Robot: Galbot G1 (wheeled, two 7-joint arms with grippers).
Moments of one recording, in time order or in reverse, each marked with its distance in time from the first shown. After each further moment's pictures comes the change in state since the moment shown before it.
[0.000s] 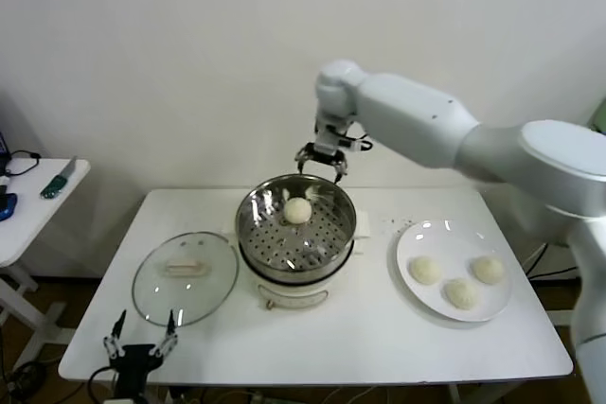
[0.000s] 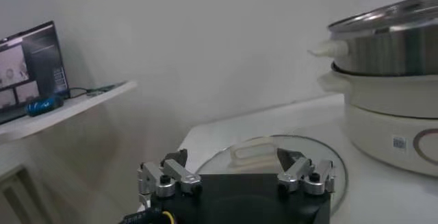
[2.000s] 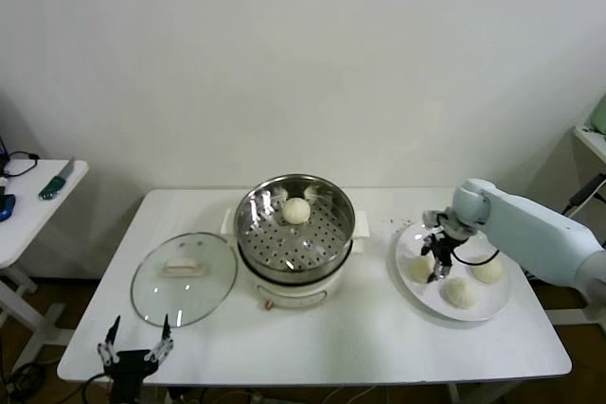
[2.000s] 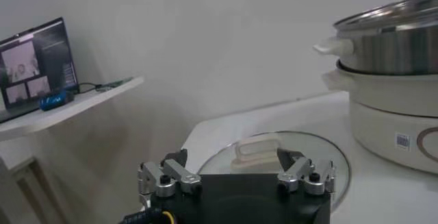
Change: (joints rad) left arm 0.031 -0.022 -0.016 -0.022 0.000 0.015 -0.013; right arm -0.511 -0.427 0.184 0.017 0.124 -0.635 0.079
